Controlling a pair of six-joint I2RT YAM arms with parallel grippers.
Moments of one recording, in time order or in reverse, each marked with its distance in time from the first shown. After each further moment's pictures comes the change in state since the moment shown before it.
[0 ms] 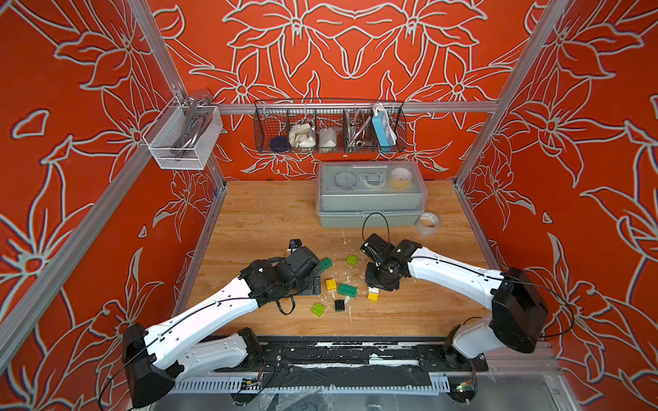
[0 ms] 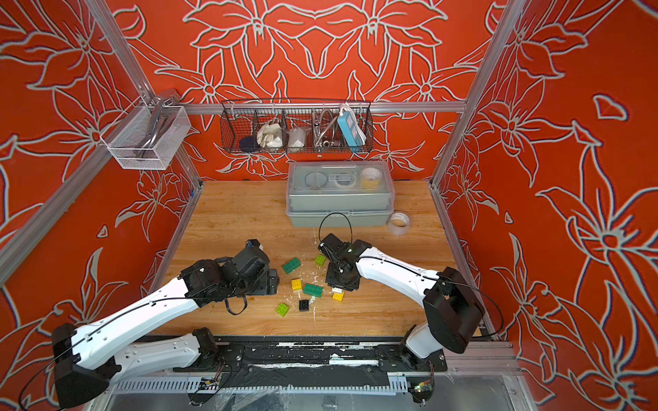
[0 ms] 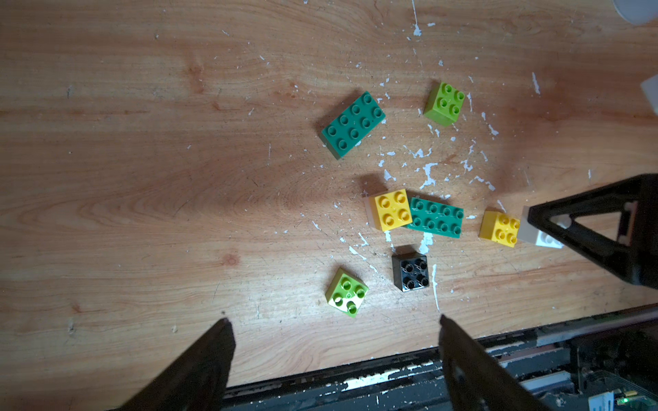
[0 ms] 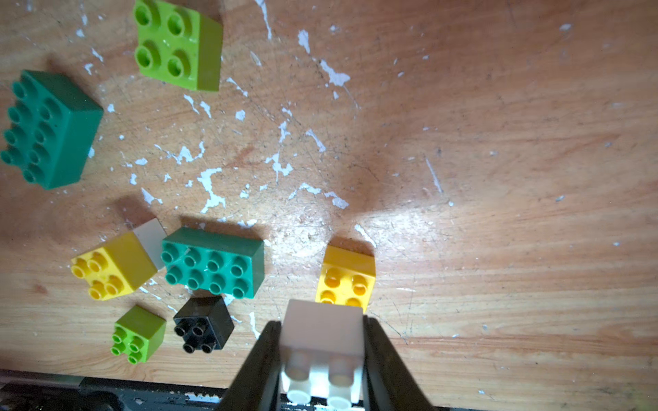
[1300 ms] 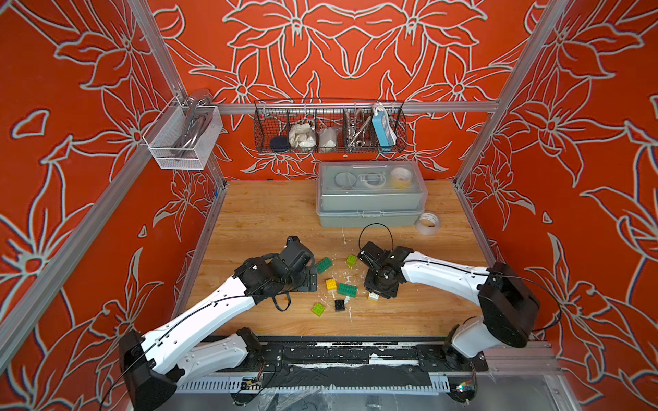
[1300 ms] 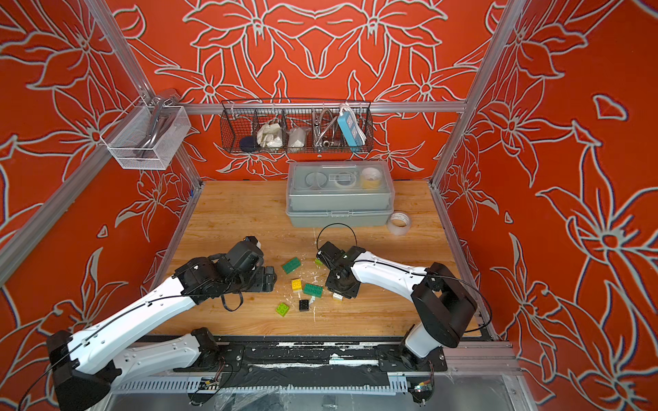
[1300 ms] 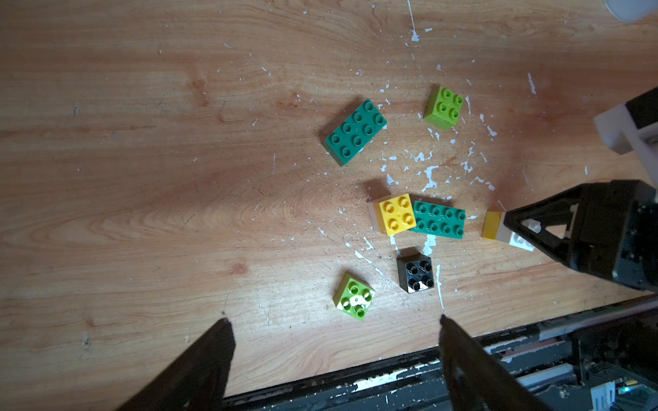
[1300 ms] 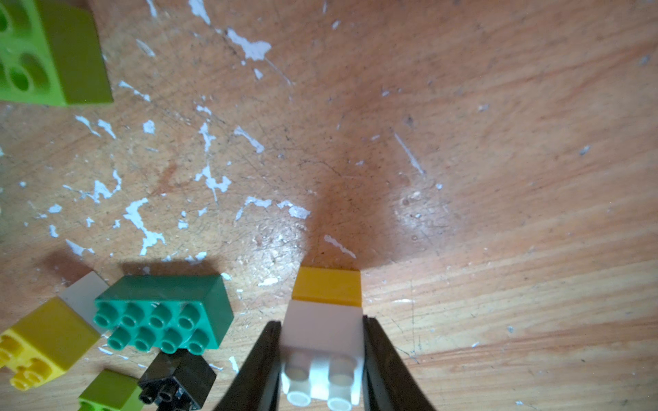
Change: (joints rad) left arm 0.087 -0.019 0.000 0.008 0.056 0.103; right arm 0.027 0.044 -0.082 0.068 0.025 0.189
